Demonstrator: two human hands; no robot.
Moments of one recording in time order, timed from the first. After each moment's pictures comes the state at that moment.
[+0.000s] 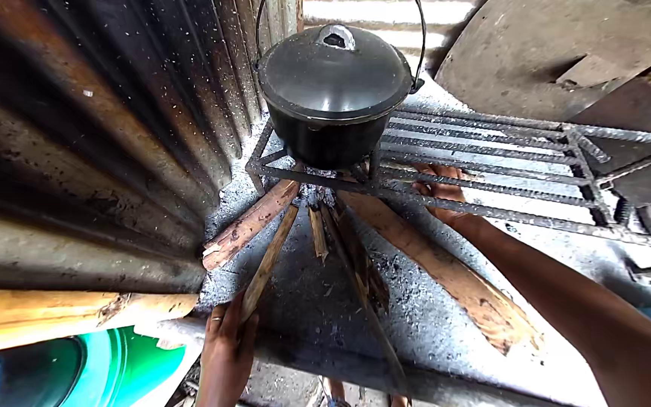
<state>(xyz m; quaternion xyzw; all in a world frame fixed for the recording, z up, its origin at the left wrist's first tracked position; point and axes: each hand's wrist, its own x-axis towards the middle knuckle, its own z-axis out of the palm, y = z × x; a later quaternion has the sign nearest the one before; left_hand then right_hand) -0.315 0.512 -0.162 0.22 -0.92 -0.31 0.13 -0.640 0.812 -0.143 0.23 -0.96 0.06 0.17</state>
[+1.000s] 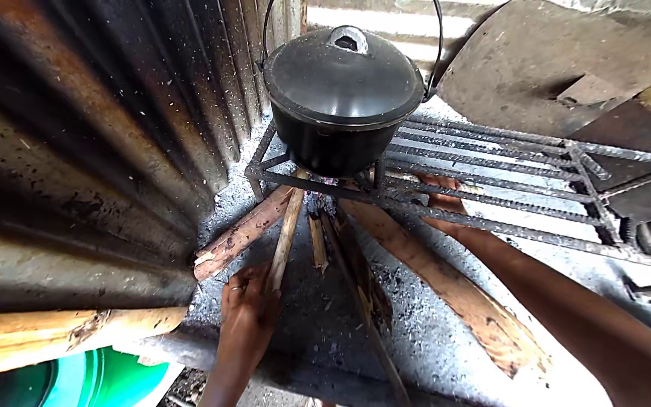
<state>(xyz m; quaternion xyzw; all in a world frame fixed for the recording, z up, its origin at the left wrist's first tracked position) -0.378 0.510 -0.185 0.14 -0.93 -0.29 0.17 -0.675 0.828 -0.178 0.17 -0.98 0.06 -0.02</state>
